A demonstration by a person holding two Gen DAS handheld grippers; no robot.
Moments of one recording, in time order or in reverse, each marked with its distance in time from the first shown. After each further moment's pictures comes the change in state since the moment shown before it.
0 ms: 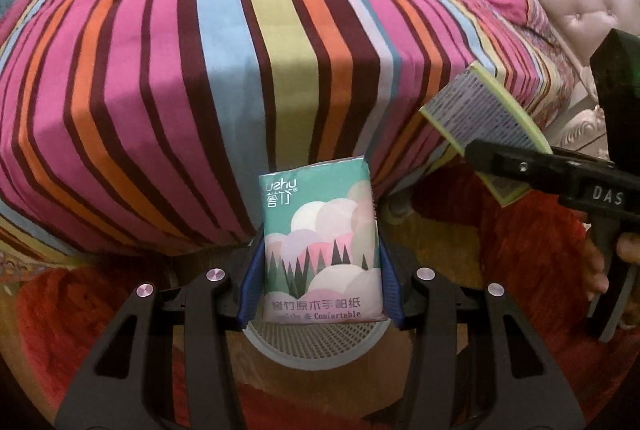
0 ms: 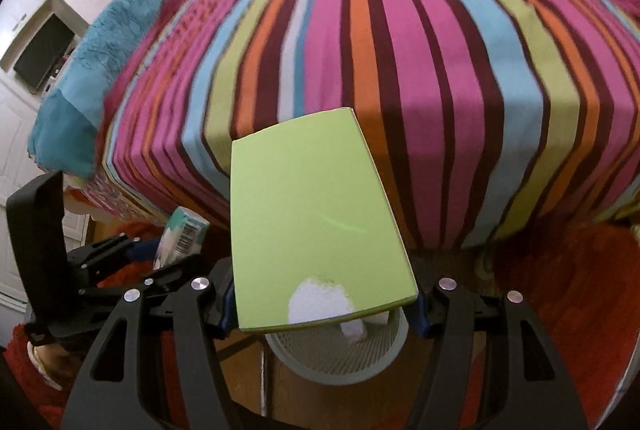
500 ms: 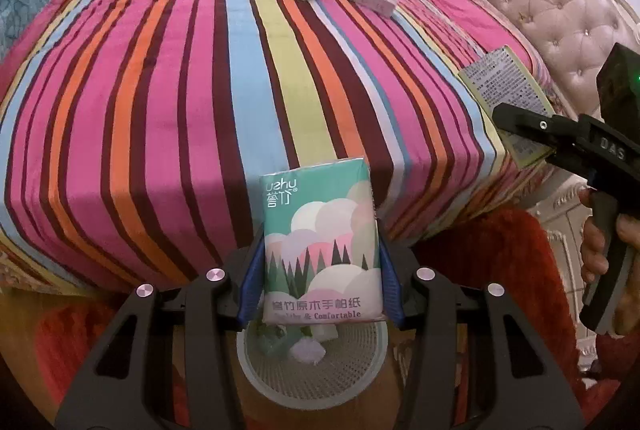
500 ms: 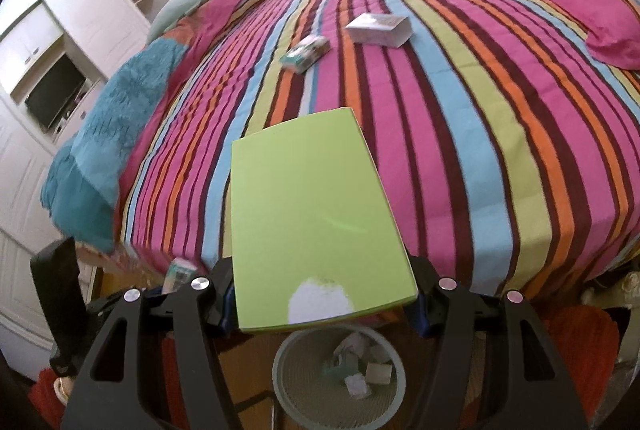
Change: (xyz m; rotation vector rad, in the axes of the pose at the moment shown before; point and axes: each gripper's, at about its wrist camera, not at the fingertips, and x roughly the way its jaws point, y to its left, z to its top) left arm -0.035 0.016 0.034 -0.075 -0.163 -0.010; right arm -0.046 -0.001 0.062 -0.009 -0.206 0.058
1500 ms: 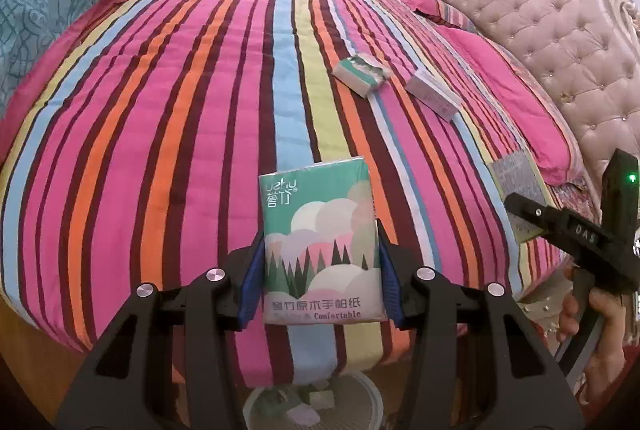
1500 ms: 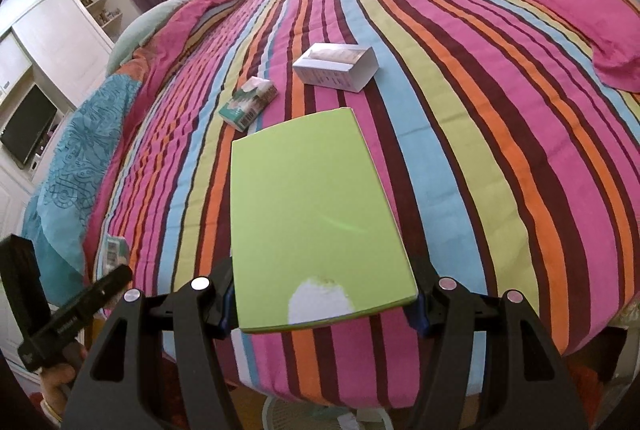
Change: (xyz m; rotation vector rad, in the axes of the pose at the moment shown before) left arm 0.011 0.038 0.108 -0.150 -0.149 0.070; right arm 0.040 -0.043 0.082 0.096 -0.059 -0.075
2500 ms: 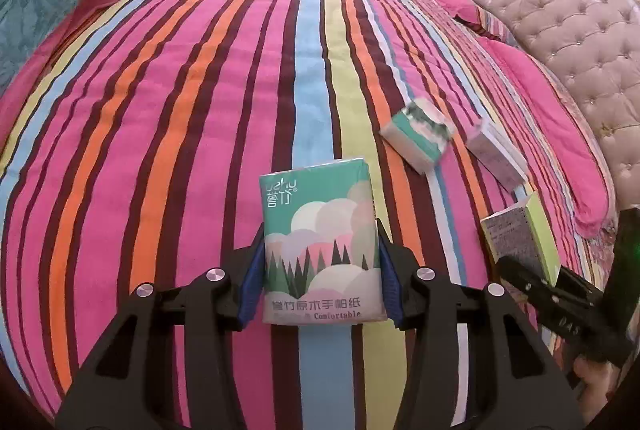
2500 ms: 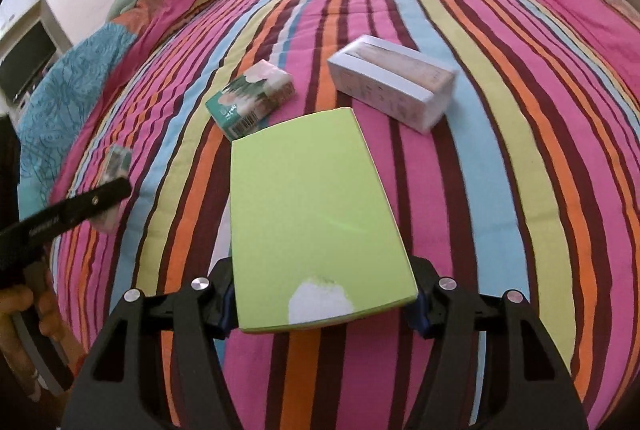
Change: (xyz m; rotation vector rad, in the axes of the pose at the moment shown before) left arm 0.079 0.019 0.091 -0.056 0.025 0.078; right arm 0.077 0.026 0.046 -0.182 0.076 -0.056
